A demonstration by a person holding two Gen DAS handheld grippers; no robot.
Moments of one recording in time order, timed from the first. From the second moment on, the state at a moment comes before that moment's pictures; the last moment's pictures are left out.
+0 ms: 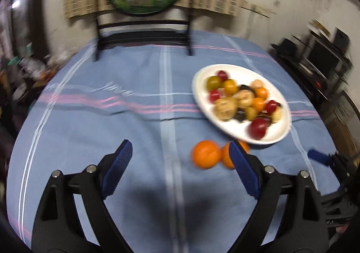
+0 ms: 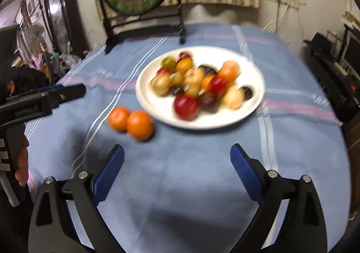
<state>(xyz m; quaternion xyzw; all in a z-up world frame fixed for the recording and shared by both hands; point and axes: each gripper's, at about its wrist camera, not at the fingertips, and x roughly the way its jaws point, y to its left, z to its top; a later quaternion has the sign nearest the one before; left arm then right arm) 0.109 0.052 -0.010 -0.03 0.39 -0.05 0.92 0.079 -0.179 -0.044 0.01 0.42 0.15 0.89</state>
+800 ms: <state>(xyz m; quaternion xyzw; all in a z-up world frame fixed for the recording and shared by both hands) 0.075 0.139 -0.036 -0.11 0.39 -0.02 0.91 0.143 -0.117 -0.095 0.03 0.49 0.16 0.86</state>
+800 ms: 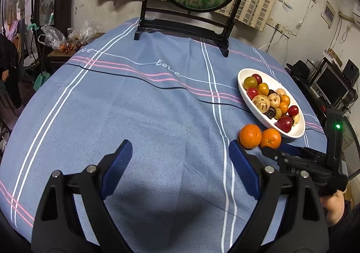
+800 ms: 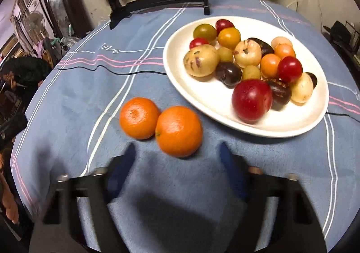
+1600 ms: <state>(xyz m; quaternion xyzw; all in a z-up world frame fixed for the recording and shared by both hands) 0.136 0.002 -0.059 0.05 0.45 -0.09 0.89 0.071 -0.197 -0.076 0.08 0.45 0.16 0.87</state>
